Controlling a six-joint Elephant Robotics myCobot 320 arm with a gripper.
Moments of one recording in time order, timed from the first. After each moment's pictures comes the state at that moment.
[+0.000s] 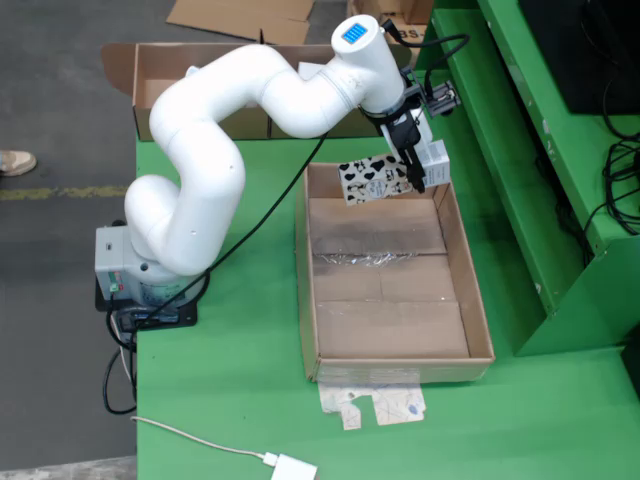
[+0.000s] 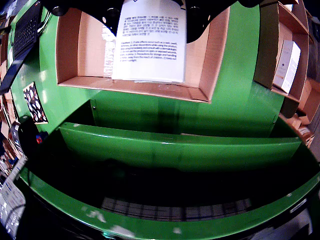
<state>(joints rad) 0.44 -0.32 -0.97 0.23 1.29 0.32</state>
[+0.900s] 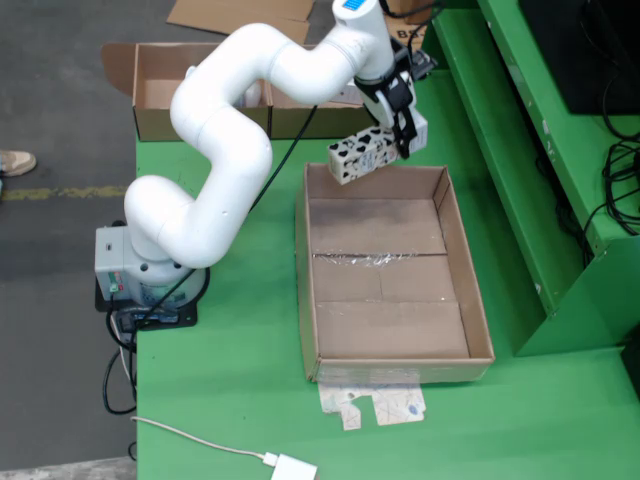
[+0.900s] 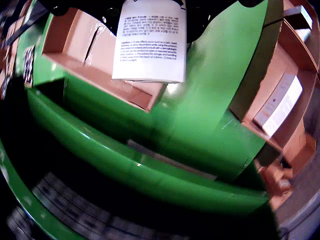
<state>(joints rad) 0.67 -0.62 -0.61 0.00 1.28 0.23</state>
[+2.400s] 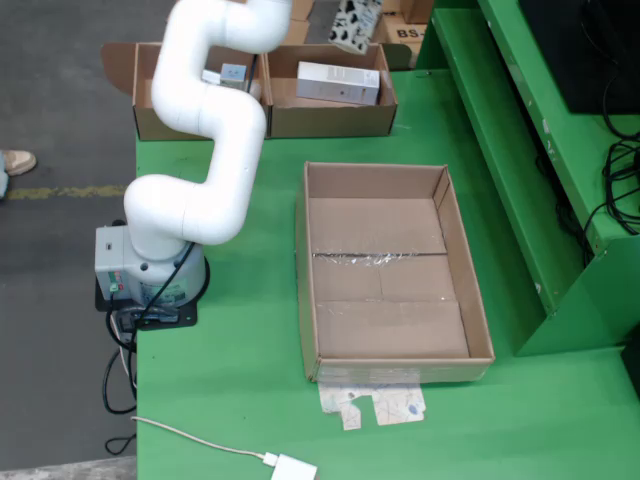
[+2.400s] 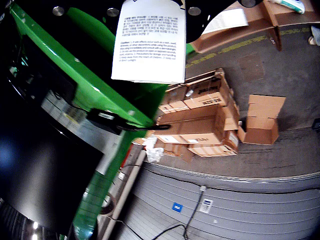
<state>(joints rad) 1.10 -0.98 -0.03 0.50 0.96 -0.12</state>
